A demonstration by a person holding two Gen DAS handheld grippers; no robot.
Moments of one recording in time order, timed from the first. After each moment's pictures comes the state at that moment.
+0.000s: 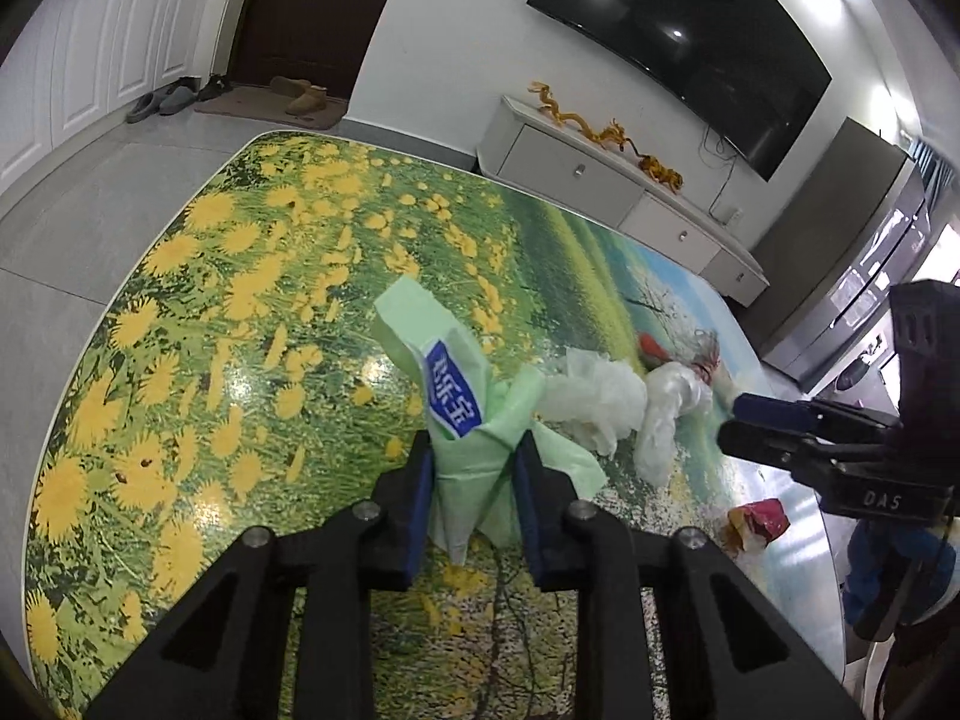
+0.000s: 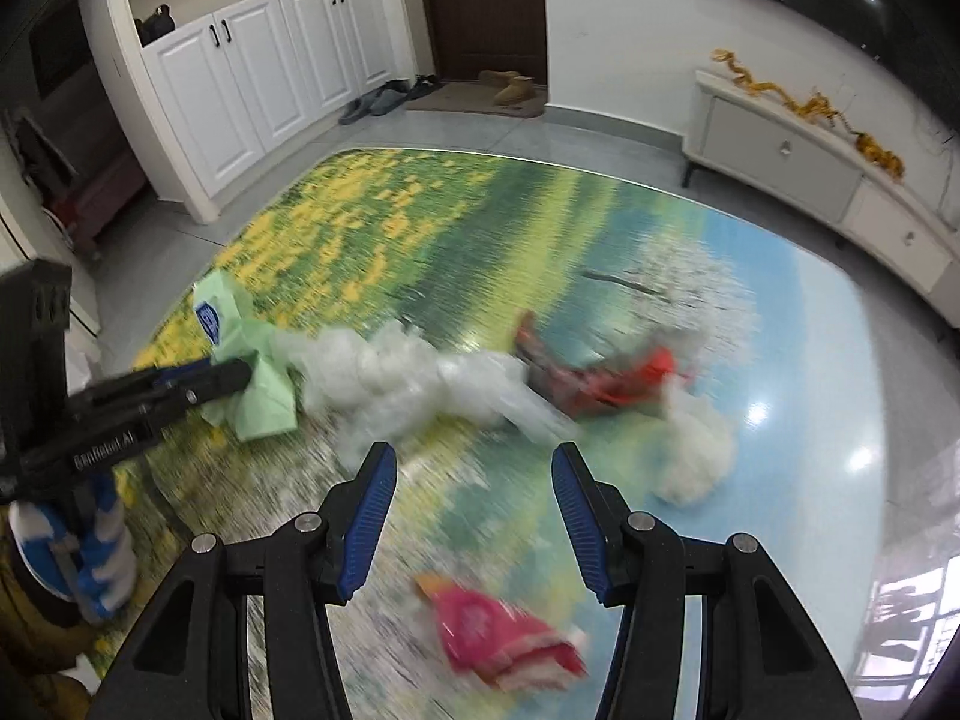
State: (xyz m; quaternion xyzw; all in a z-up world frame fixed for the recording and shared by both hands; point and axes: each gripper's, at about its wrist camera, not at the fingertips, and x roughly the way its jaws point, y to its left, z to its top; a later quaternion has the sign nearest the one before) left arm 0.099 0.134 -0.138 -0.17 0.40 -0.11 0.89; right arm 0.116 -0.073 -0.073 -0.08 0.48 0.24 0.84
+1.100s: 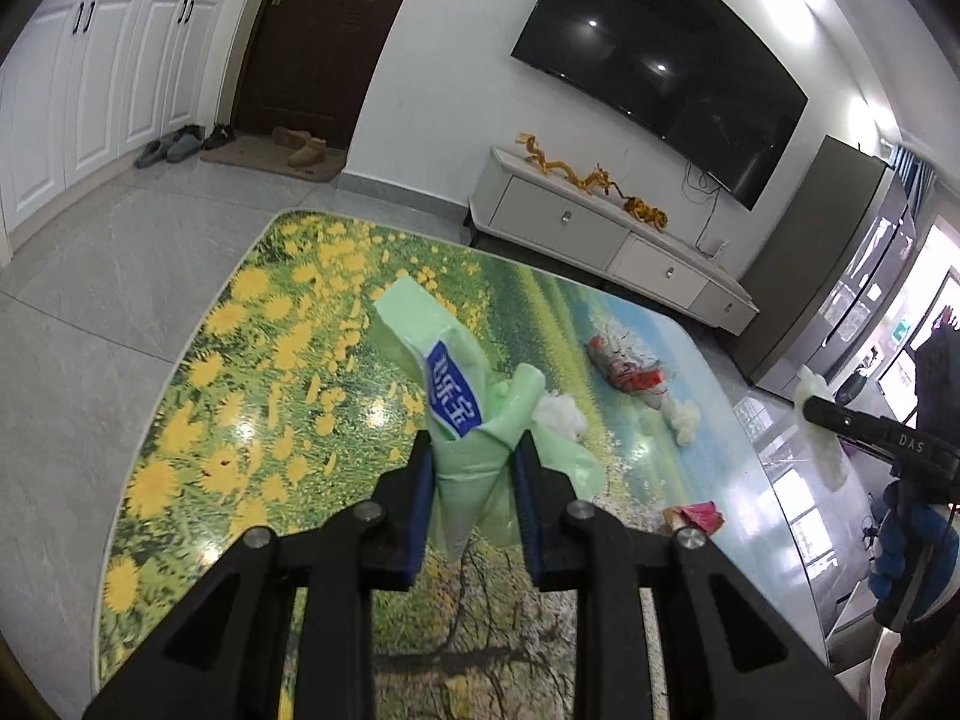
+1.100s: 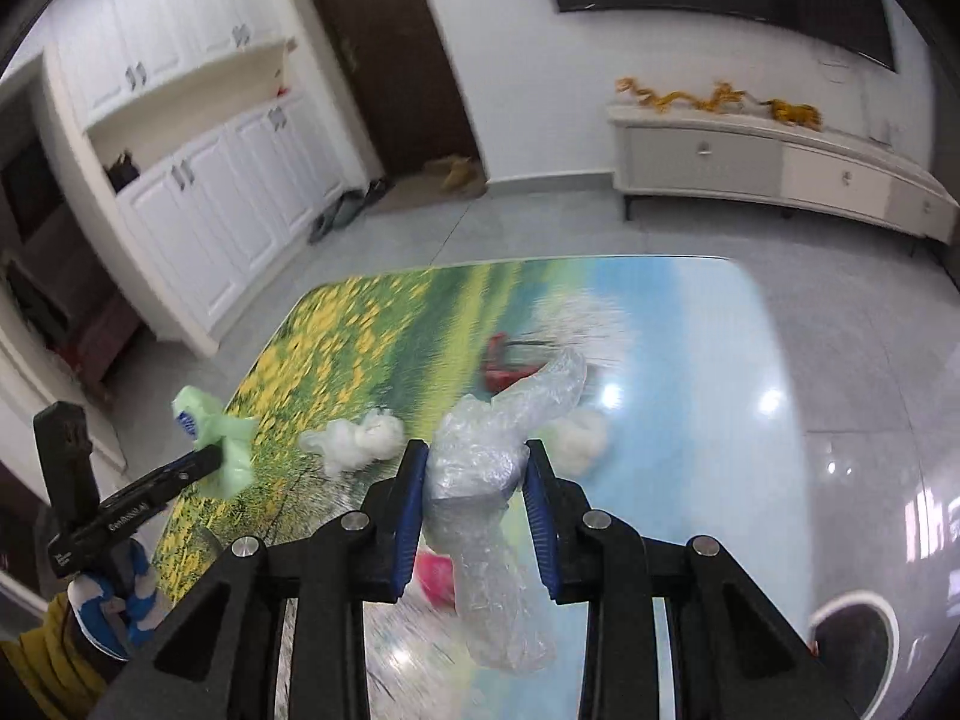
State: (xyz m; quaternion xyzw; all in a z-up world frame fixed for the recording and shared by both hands) left arm 0.038 0.140 -0.078 -0.16 0.35 -0.11 0.92; right arm 0.065 -0.176 -0.003 0.06 0.40 0.19 0.89
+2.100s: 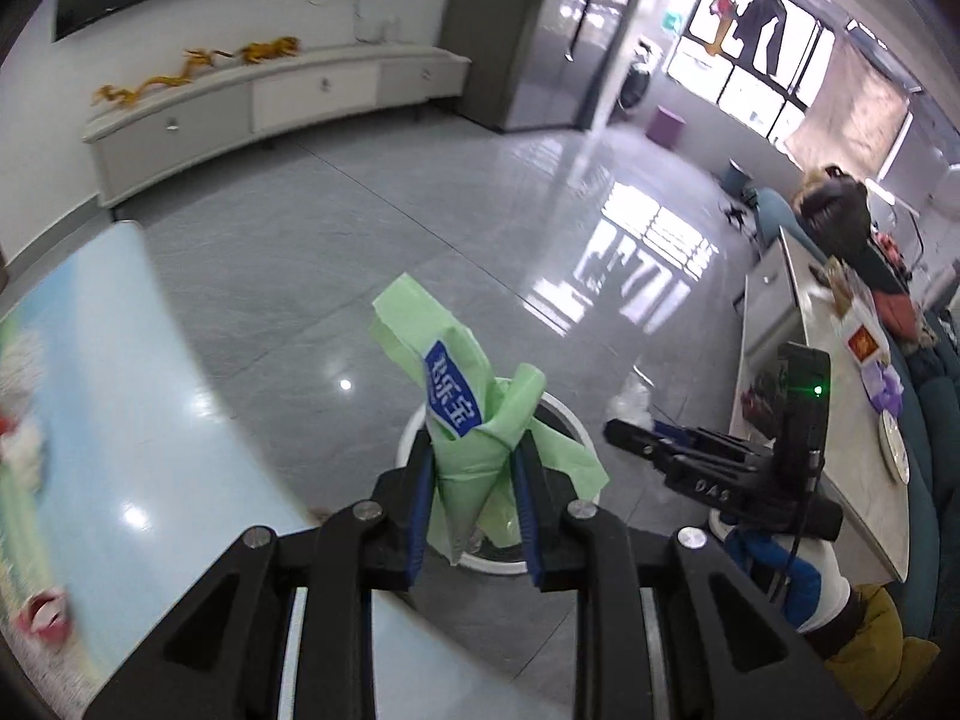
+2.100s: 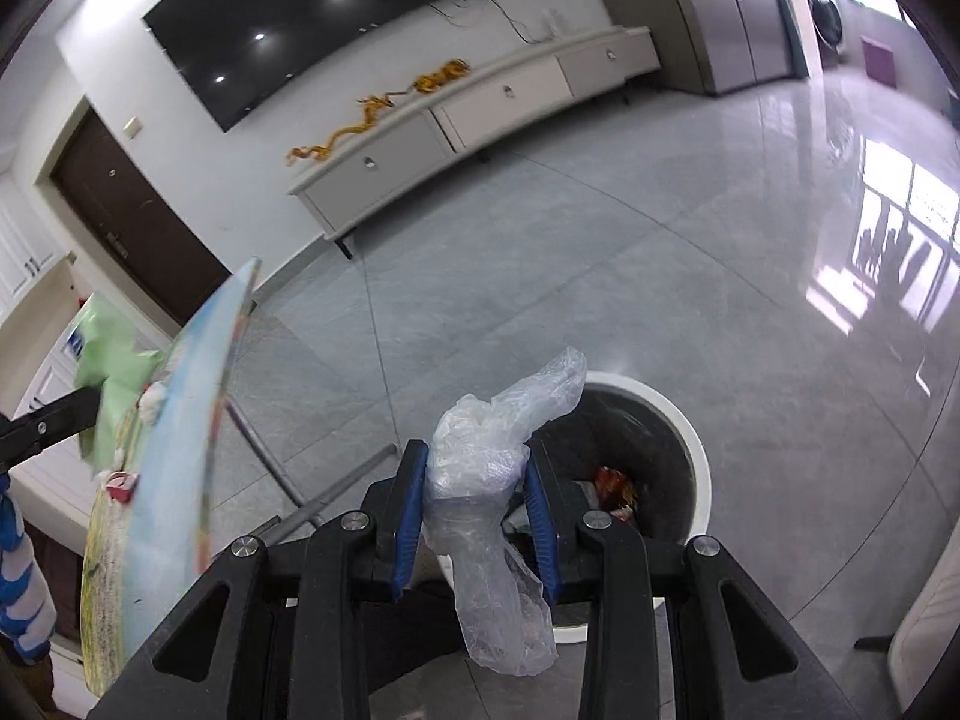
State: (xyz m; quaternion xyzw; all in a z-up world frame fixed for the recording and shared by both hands) left arm 0.003 -0.367 -0.065 0.10 0.45 -0.42 0.78; right arm -0.124 -0.527 -0.119 0.27 0.38 -0.06 0.89
